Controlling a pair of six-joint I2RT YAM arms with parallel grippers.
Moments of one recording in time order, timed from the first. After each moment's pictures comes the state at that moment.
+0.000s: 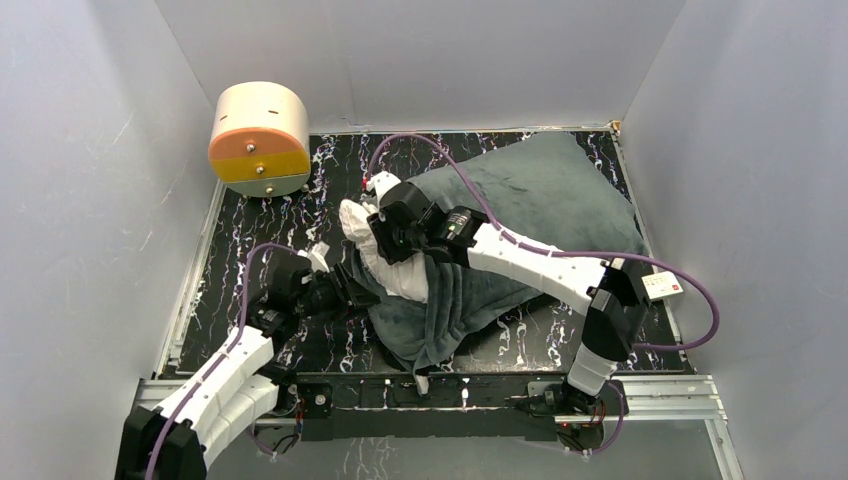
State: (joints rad) left arm -0.35 0.78 0.35 -0.23 0.50 -0.97; right arm 1.05 1.69 1.52 -0.53 0.11 0.28
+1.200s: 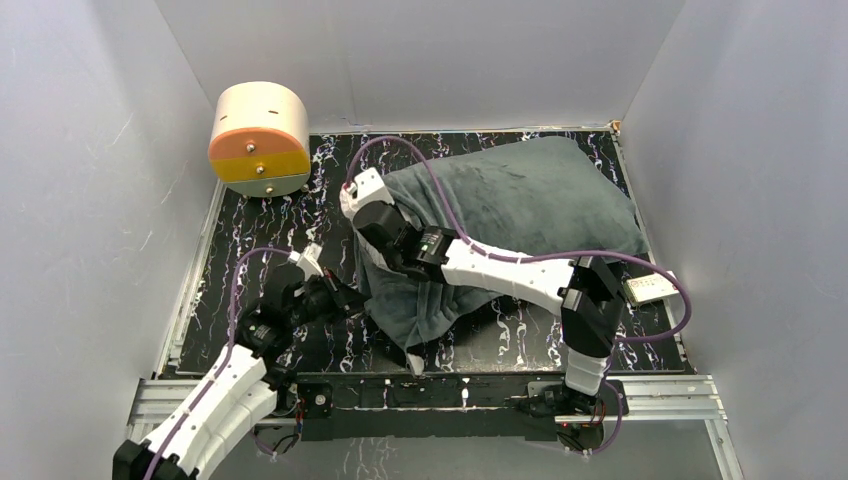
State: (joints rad) left arm -0.42 0.65 0.32 -0.24 0.43 -0.99; right arm 1.16 1.79 1.53 -0.35 0.65 0.15
